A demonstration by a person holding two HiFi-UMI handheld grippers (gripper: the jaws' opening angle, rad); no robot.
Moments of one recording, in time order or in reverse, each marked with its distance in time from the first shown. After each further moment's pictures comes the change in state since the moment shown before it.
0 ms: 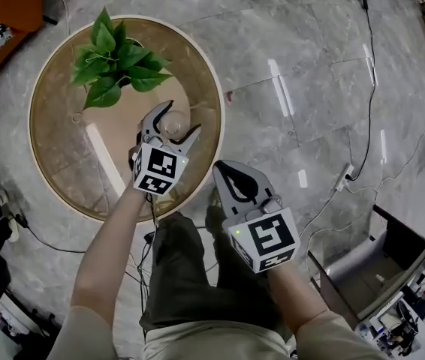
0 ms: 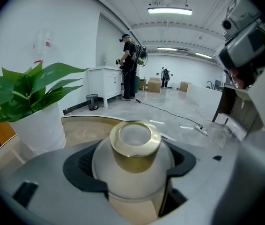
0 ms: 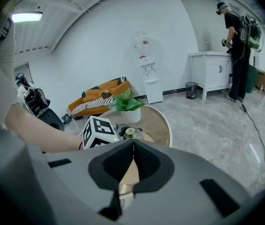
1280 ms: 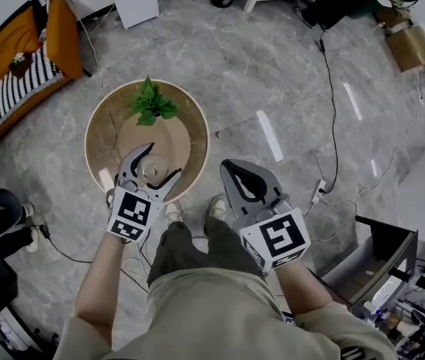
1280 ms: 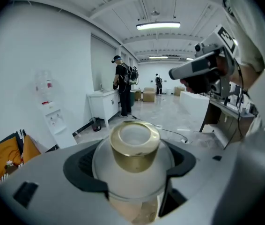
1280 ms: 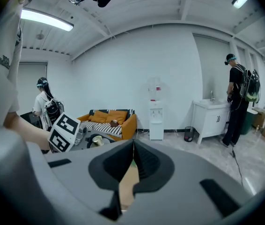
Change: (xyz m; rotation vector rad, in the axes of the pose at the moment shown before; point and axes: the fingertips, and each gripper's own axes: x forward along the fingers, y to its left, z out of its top) left arm -0.374 -0.053 0.264 0.090 -0.071 0.003; right arm -0.304 0.137 0.250 -0.207 -0.292 -0.046
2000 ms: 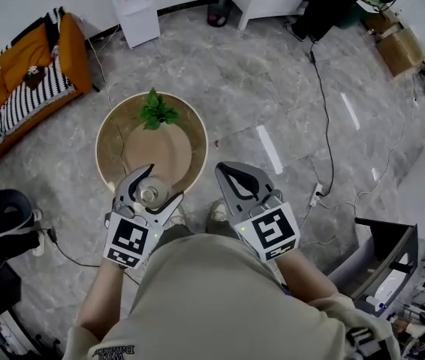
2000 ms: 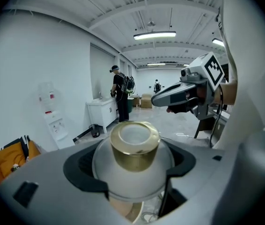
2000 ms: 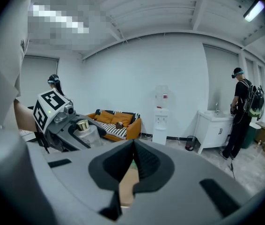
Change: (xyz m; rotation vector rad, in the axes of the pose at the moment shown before) left arm -0.129 -0.078 0.077 0.001 -0.059 -0.006; right arm -0.082 0.045 0.040 -0.105 -0.032 0.034
